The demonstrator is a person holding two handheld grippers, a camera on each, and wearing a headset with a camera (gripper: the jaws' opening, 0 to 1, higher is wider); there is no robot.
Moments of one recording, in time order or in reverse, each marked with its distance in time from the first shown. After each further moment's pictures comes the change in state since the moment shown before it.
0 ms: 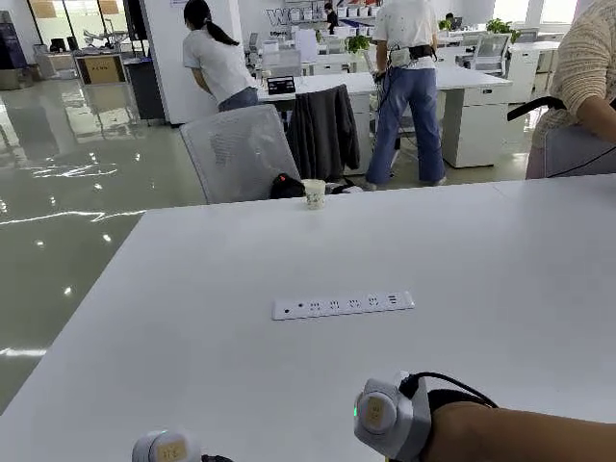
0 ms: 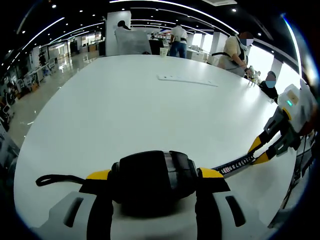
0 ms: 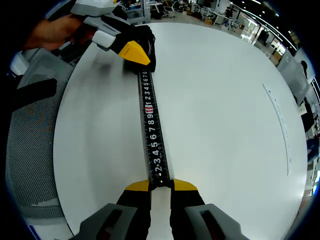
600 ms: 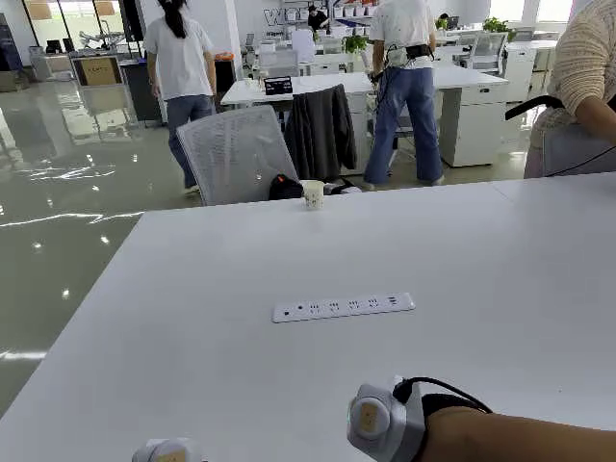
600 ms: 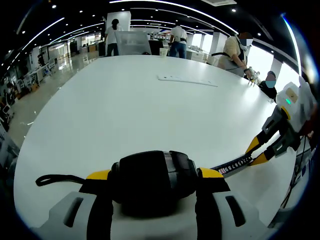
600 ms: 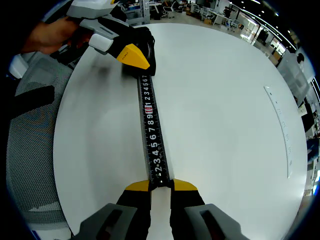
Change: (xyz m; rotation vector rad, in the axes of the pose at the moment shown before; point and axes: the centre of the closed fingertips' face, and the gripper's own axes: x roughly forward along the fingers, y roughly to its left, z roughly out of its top) left arm -0.002 0.001 -0.001 0.002 -0.004 -0.002; right arm 0.003 0.003 0.012 0.001 0.003 -0.002
